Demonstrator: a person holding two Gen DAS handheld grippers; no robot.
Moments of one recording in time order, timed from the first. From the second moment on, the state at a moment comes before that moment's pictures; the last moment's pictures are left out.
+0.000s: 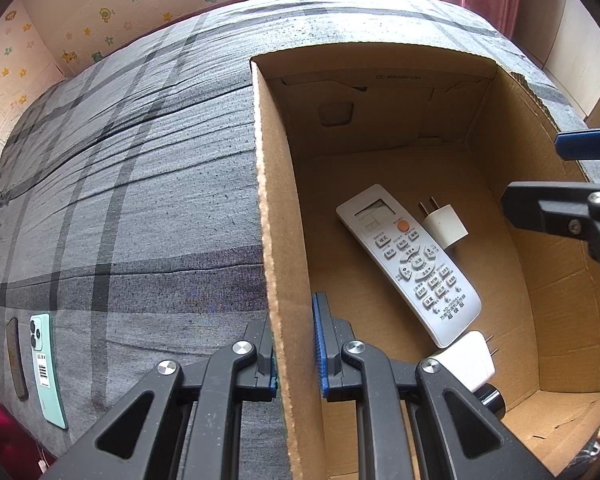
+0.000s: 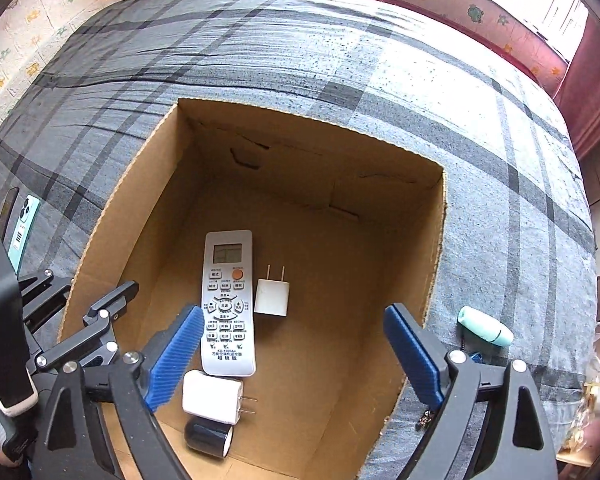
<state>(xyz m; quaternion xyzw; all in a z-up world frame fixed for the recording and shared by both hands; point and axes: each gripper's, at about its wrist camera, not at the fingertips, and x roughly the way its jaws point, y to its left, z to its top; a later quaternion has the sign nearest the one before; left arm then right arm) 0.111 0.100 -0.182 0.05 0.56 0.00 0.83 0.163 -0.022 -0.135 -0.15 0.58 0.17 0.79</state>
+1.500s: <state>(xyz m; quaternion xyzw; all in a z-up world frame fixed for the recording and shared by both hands) 0.111 0.094 -0.182 0.06 0.56 0.01 0.83 0.213 -0.226 -0.164 -0.04 0.60 0.02 0.80</state>
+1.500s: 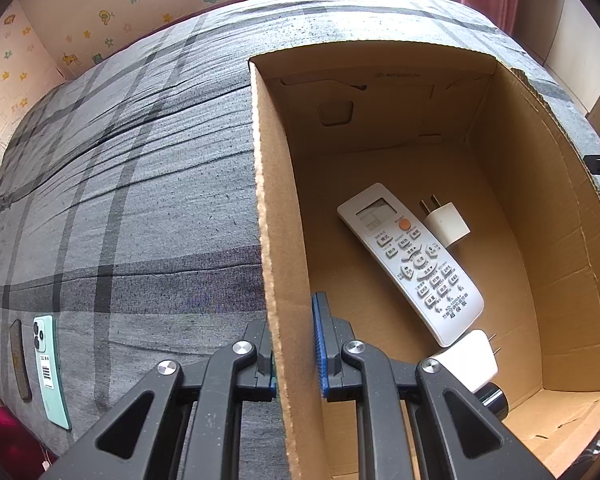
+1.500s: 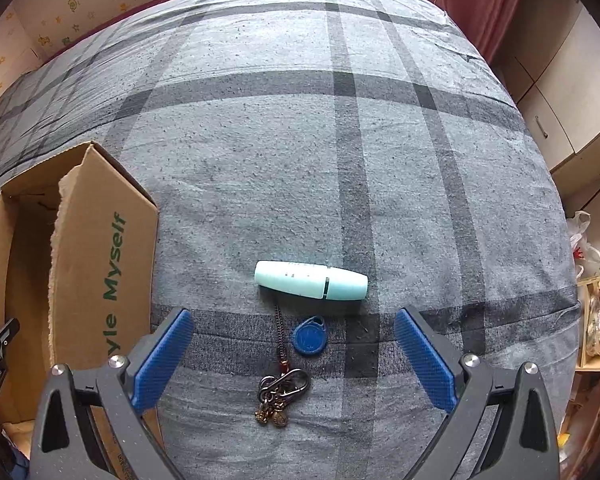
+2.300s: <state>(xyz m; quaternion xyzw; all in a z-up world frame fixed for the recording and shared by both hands) 0.113 0.092 -0.181 0.06 0.56 0.01 0.83 0.252 -0.231 -0.226 -0.03 0.64 0.01 0.77</state>
